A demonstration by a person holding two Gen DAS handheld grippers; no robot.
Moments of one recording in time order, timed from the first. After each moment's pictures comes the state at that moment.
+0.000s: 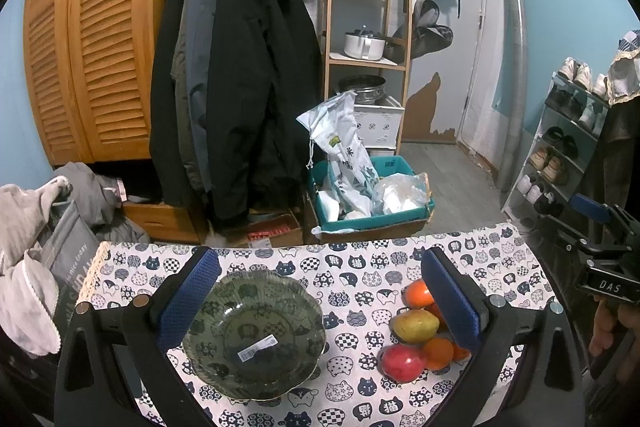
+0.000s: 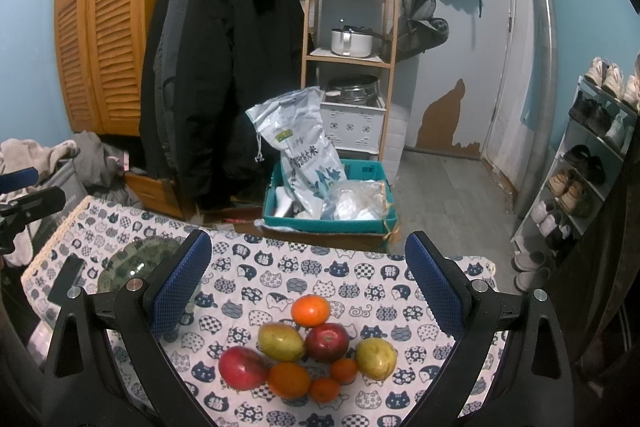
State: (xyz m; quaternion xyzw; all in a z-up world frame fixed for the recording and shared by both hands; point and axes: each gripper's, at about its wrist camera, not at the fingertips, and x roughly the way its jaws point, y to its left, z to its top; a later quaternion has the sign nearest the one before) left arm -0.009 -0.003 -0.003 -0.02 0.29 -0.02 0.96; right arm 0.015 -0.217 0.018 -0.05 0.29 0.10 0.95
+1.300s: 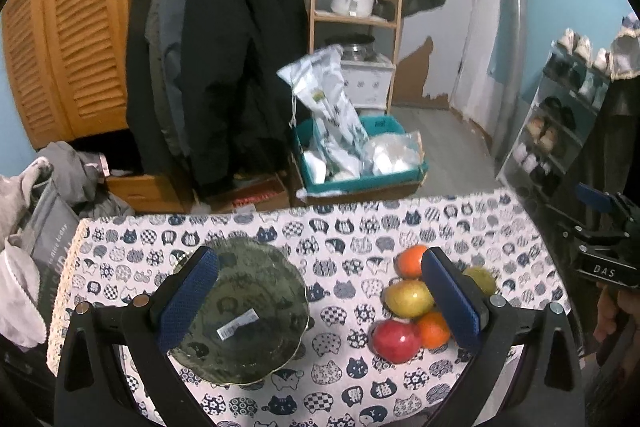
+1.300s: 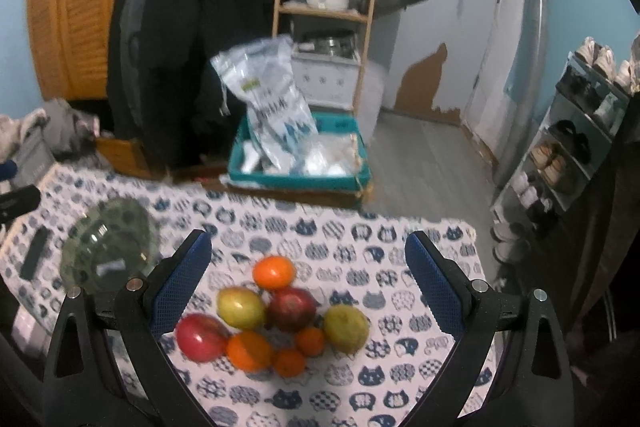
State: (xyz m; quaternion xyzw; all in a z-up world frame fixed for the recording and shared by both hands) left arm 0.022 -0.021 -0.041 -0.01 0.37 -0.04 0.93; right arm 0.038 -0.247 -0.027 -0.08 0.37 0.05 0.92
